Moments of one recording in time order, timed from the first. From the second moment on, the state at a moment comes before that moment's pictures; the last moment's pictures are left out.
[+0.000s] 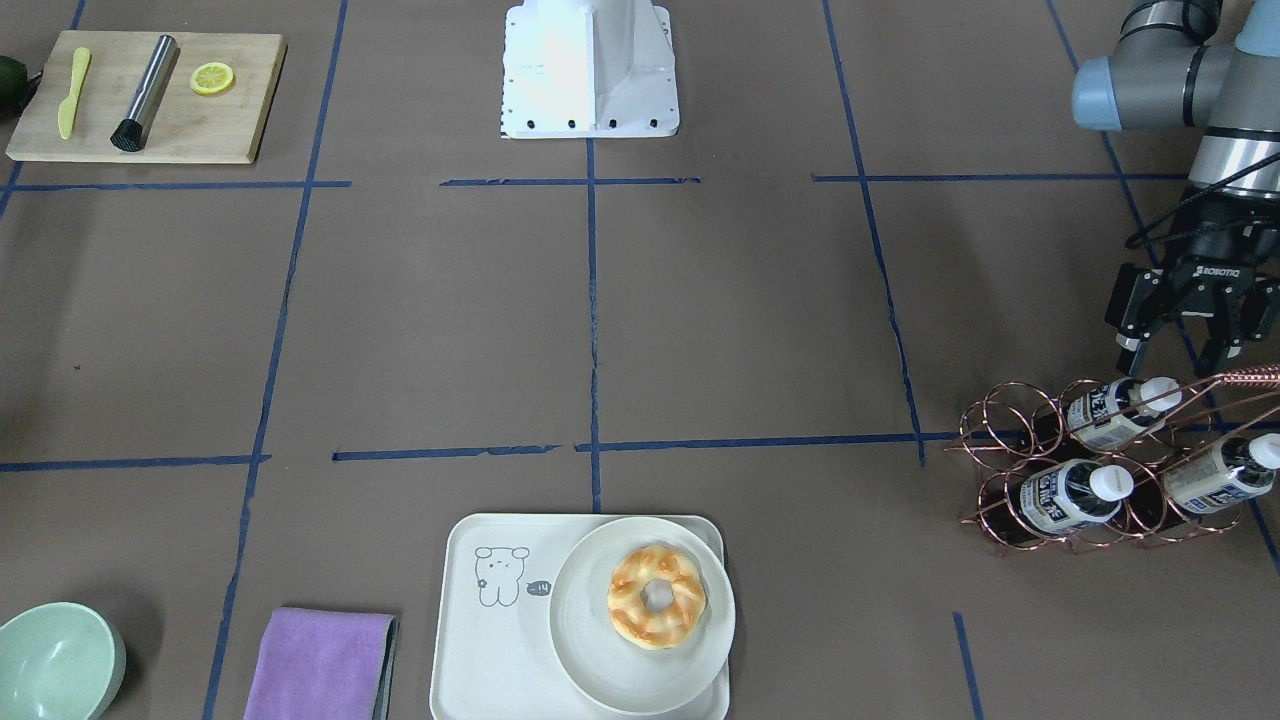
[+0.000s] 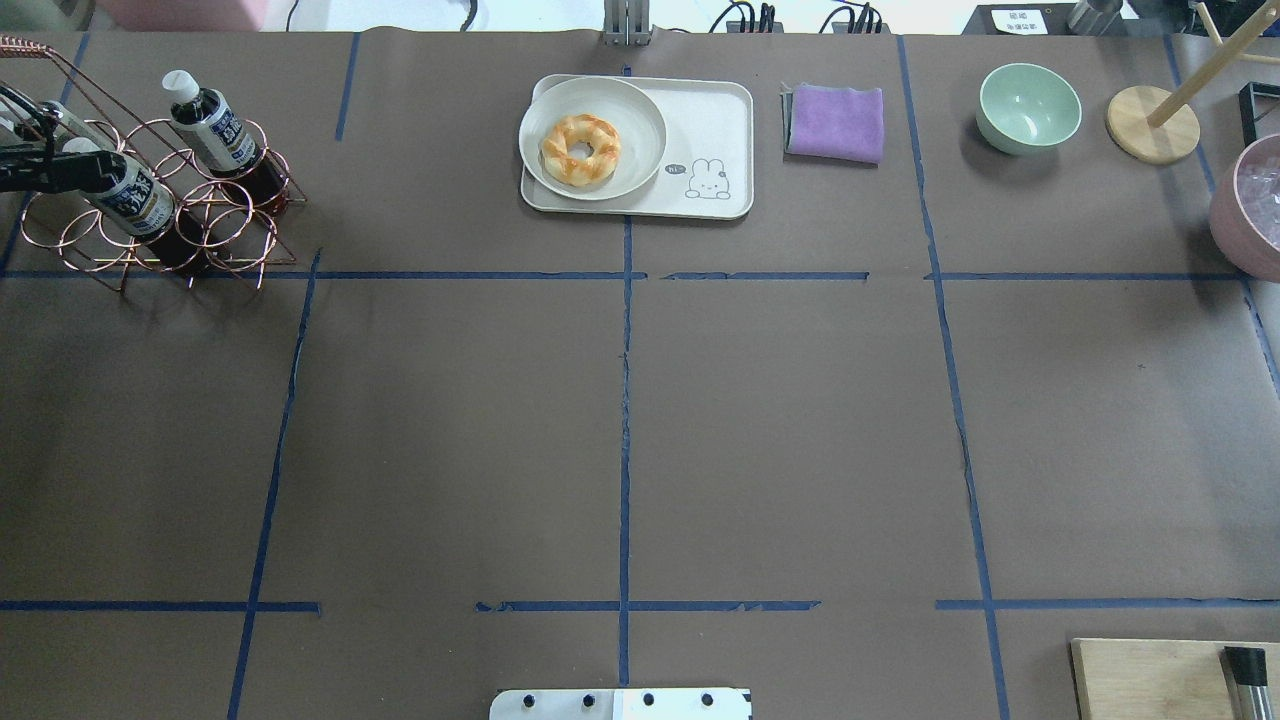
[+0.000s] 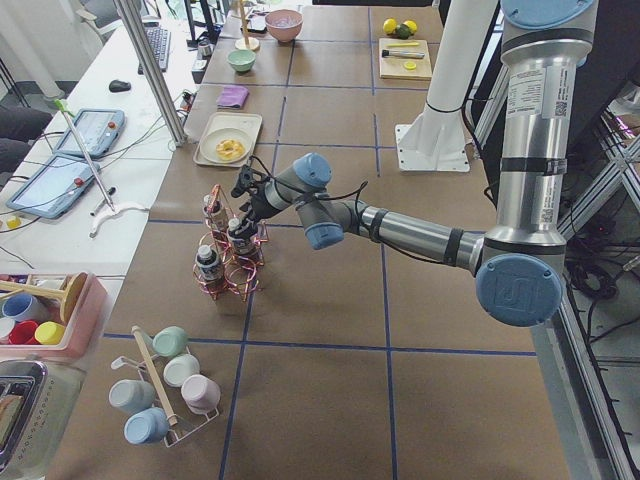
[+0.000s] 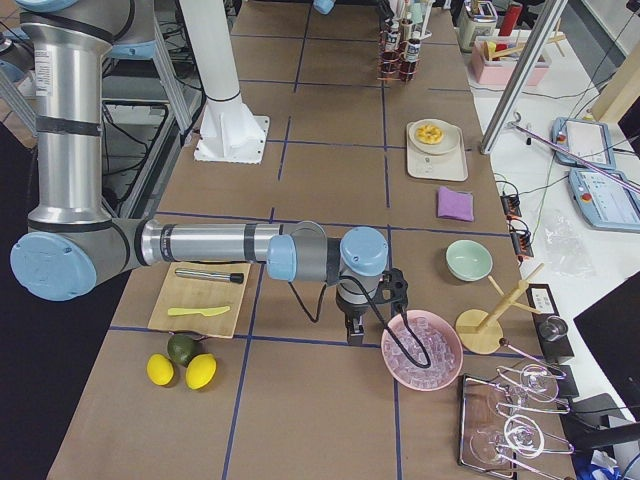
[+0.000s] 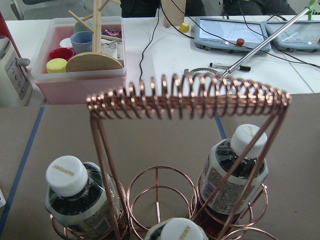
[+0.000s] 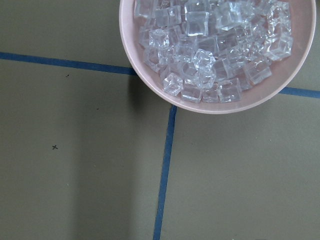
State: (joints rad) left arm -1.05 -1.57 -1.75 -2.50 -1.71 -0.86; right arm 1.56 -1.64 1.69 -1.62 2.35 -0.12
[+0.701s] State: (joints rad) left arm -1.04 -1.58 -1.73 -2.49 -1.71 -0.85; right arm 1.56 -1.64 1.69 -1.62 2.35 -0.12
